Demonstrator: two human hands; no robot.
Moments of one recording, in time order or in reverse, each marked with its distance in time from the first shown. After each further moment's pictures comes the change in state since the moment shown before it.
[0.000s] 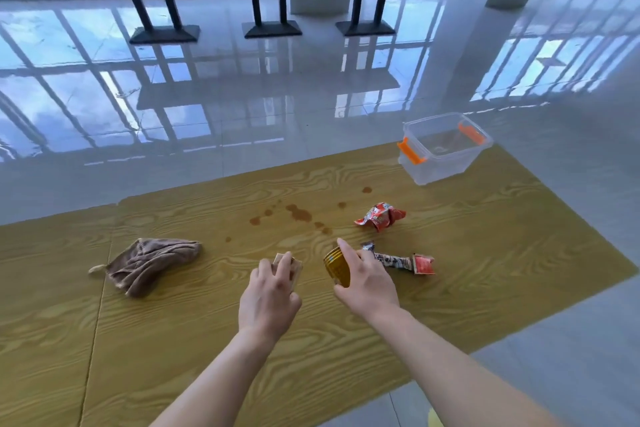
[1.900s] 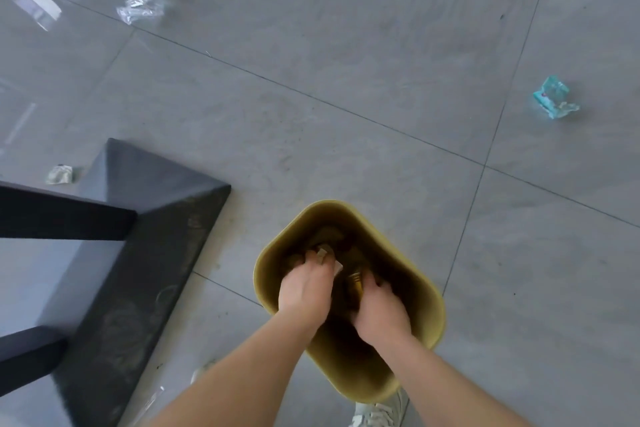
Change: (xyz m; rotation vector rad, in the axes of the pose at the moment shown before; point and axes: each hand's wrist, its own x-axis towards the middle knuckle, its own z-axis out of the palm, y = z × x) left_hand -0.153 0.270 0.748 0.510 -0.768 0.819; right_hand -0.271 0.622 0.386 0.421 -0.259 1.152
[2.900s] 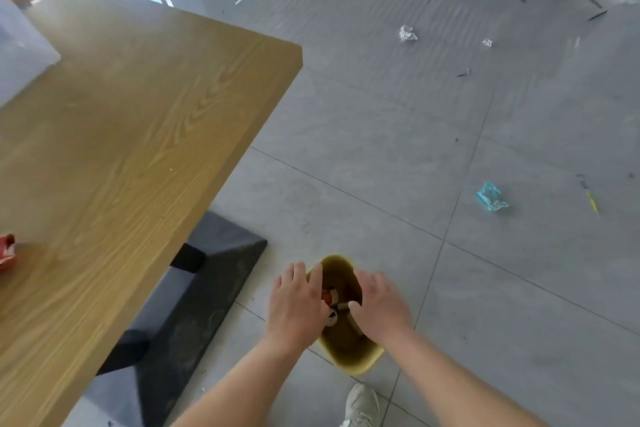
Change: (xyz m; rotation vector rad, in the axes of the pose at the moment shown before) left_hand -0.204 0.030 -0.243 0.012 0.311 0.013; right_hand -0.223 -0.063 -0.192 -0.039 0.283 -0.286
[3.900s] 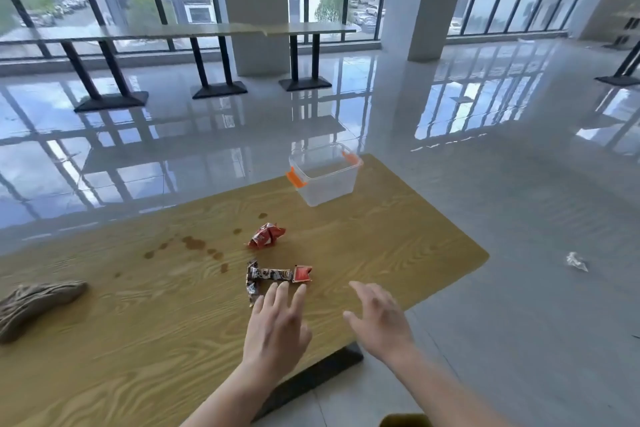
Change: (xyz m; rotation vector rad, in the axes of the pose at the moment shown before) left_hand -0.237 -0.158 -0.269 -0.060 0.478 -0.561; right_hand -0.138 -0.337 -0.157 -0.141 0.136 -0.839
